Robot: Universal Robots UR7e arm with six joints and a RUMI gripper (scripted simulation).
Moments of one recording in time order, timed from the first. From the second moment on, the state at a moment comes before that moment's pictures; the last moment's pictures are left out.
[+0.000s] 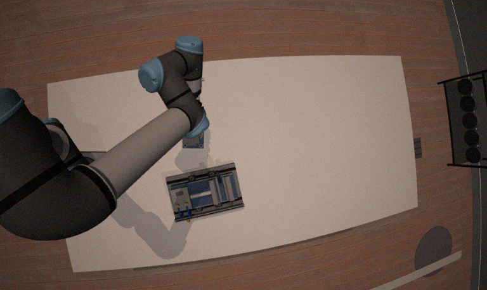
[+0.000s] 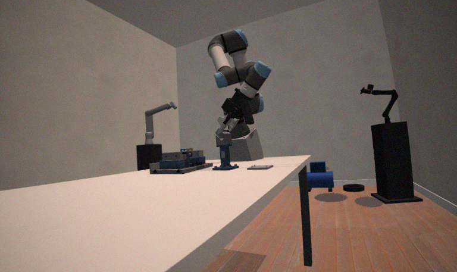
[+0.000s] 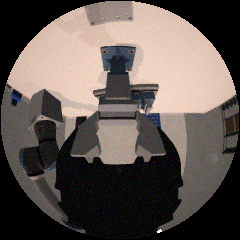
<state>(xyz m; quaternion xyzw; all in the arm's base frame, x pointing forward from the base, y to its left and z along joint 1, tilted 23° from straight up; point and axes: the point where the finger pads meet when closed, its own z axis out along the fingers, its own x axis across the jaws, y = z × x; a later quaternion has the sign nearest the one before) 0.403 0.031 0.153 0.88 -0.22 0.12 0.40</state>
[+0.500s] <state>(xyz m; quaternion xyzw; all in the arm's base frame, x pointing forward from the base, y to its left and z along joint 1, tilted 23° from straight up) 0.400 0.032 0.160 0.88 -0.22 0.12 0.40</state>
